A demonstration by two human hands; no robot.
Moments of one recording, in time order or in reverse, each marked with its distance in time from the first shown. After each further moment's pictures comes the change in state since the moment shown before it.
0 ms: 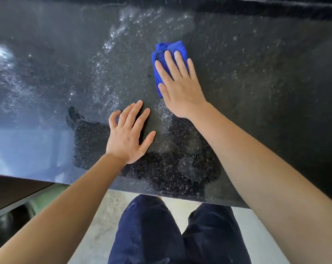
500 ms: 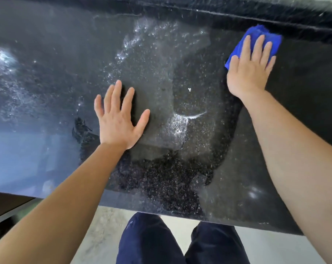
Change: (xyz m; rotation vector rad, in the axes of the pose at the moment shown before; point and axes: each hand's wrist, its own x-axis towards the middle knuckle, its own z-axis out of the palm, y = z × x) left_hand 0.051 -0.057 0.001 -0.054 0.127 -0.289; right_hand 0.037 0.106 -0.023 0.108 0.078 0.676
